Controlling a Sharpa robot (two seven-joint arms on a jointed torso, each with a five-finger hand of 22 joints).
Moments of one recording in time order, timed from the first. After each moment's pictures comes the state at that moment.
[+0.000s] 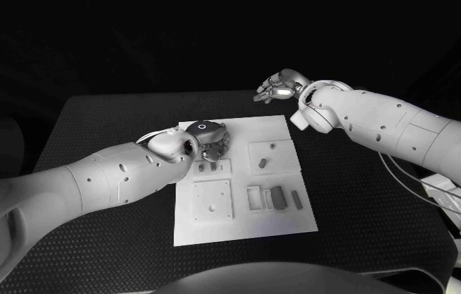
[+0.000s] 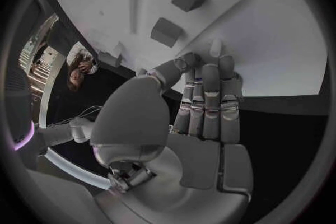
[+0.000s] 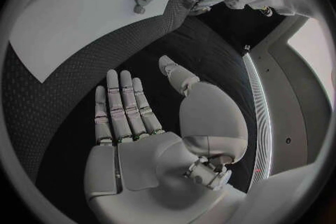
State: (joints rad) left arm 1.19 -0.41 -0.23 1.10 -1.60 -0.30 0.01; left_hand 1.28 -0.11 0.66 -0.29 0.14 1.01 0.13 0.29 0.52 1.27 0.06 0.08 0.24 1.12 -0.04 1.15 0.47 0.04 1.22 -0.14 0.24 1.31; right arm 1.19 -0.63 0.07 1.07 -0.87 -0.23 -0.01; right_hand 1.03 -0.15 0.58 -0.24 0.05 0.74 0.20 0.29 0.48 0.82 0.16 0.62 0.19 0.76 0.17 0.60 0.43 0.12 0.37 0.22 0.32 1.24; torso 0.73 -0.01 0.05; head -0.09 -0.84
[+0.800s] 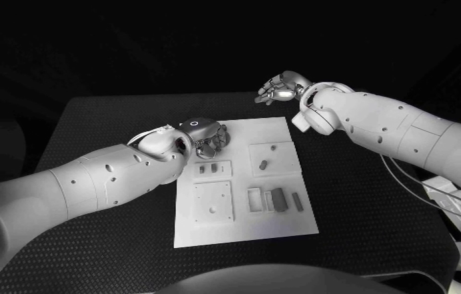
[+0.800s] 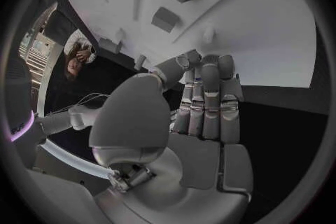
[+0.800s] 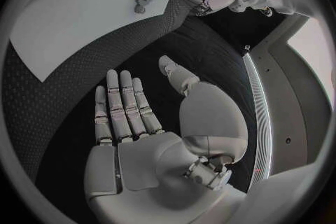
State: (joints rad) left arm 1.17 -0.48 -0.16 1.17 -1.55 -0.33 0.01; left_hand 1.29 -0.12 0.67 -0.29 0.14 1.01 0.13 0.29 0.52 1.28 0.06 0.08 0.24 1.13 -0.05 1.15 0.47 0.03 1.23 -0.14 0.24 1.31; right arm 1.19 -0.63 0.07 1.07 -0.87 -0.23 -0.01; right_hand 1.03 -0.15 0.58 -0.24 0.05 0.74 0.20 0.29 0.48 0.82 0.16 0.62 0.19 0.76 0.17 0.60 0.43 0.12 0.37 0.22 0.32 1.24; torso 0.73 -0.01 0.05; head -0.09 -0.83
